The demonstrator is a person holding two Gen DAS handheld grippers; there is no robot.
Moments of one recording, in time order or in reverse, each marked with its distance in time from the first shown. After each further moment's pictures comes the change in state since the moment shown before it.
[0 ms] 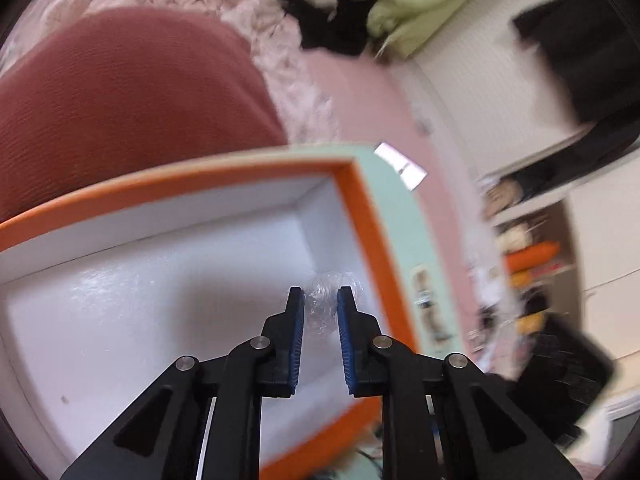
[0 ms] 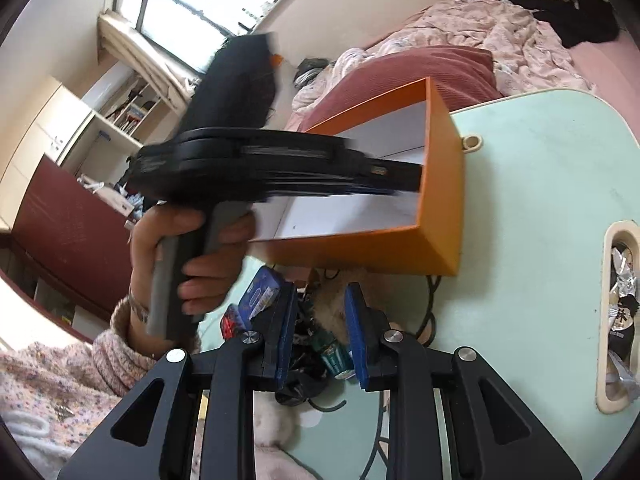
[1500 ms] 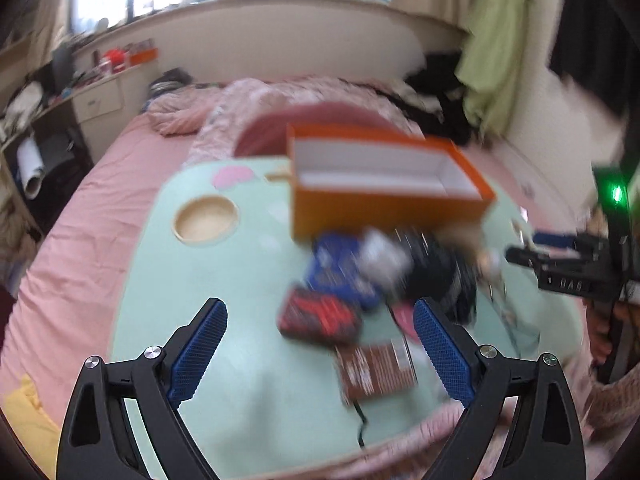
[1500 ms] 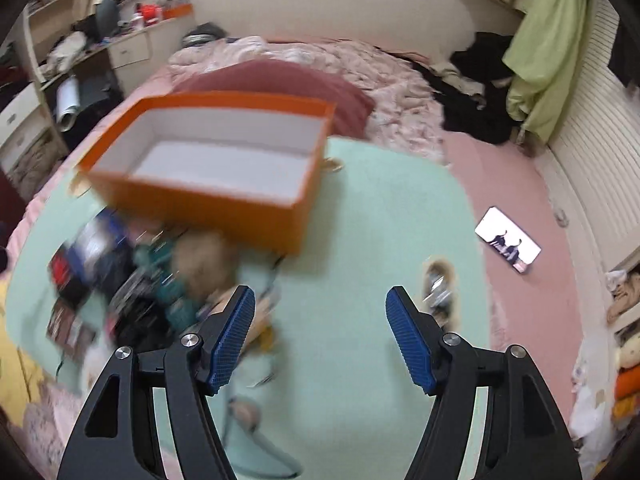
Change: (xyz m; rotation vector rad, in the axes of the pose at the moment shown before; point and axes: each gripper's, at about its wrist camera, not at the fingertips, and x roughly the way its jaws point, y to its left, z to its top) left arm -0.132 0.008 -0.264 0.056 -0.441 0.597; right arm -0.001 0.044 -0.032 -0.307 0.031 -0.768
